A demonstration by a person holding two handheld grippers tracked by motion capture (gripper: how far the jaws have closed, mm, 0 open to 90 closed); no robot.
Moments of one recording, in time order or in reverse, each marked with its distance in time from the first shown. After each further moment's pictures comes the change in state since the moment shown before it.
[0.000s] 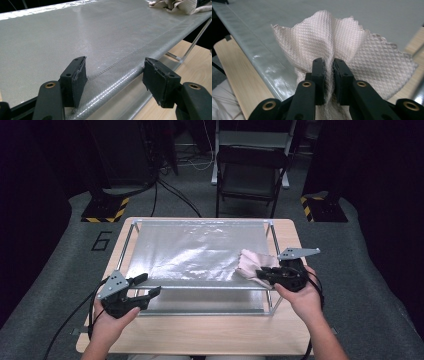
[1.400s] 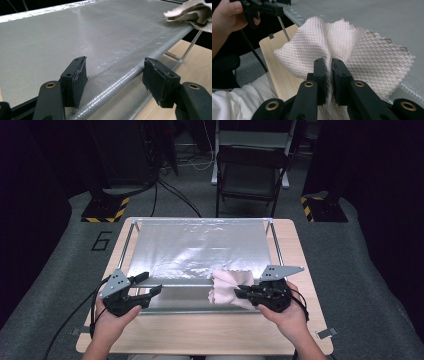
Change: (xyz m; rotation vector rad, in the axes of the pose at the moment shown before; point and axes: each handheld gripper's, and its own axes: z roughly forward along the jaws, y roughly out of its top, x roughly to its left) left arm 0.001 0.001 0.004 -0.013 0.005 0.011; right arm 0.063 -0.012 0.005 -0.054 0.185 -0.088
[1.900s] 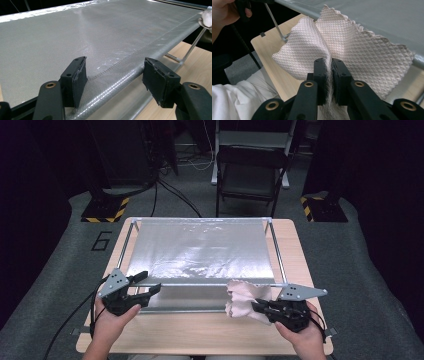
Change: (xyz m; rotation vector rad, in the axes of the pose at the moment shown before) left arm 0.002 -0.001 0.000 -0.009 0.012 -0.010; right arm 0.005 -0.051 -0.035 -0.040 -0.086 0.066
